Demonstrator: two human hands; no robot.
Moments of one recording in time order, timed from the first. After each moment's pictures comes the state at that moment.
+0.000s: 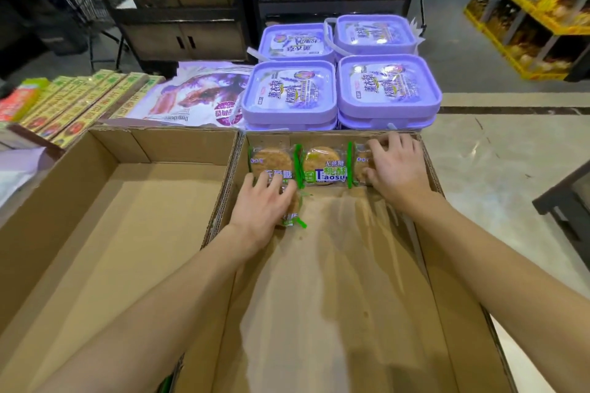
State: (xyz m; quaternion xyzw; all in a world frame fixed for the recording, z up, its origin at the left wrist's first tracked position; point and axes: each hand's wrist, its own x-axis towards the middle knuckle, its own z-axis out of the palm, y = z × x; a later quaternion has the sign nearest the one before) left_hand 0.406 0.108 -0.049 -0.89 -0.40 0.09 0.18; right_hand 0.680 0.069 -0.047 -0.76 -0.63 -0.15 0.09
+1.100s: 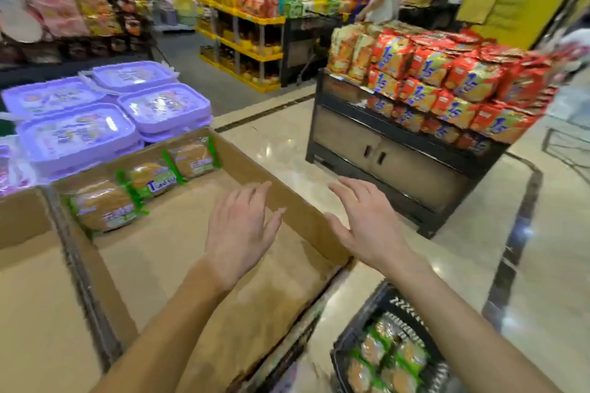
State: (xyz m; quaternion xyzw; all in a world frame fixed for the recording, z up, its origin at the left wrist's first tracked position) left_hand 0.415 -0.103 0.025 -0.95 -0.10 -0.26 -0.10; right_hand 0.516 -0.313 0.036 -0.92 -0.35 -0.14 0.10
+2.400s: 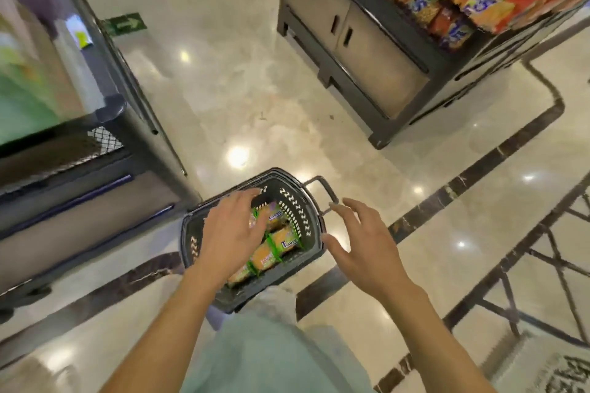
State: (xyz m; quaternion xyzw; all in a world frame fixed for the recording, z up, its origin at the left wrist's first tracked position) left_hand 0.547 -0.644 -0.169 -0.92 -0.26 -0.03 -0.29; right_hand 0.659 -0.865 -0.127 -0.92 -0.33 0.15 0.14
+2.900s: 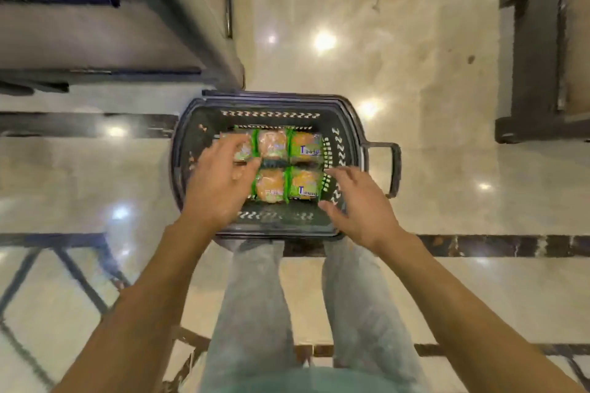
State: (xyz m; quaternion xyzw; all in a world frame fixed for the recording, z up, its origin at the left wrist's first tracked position) left_hand 0.600 -0.636 -0.373 -0.73 -0.56 -0.01 -0.38; right_hand 0.822 -0.760 -0.381 -0.74 -0.55 0.39 -0.02
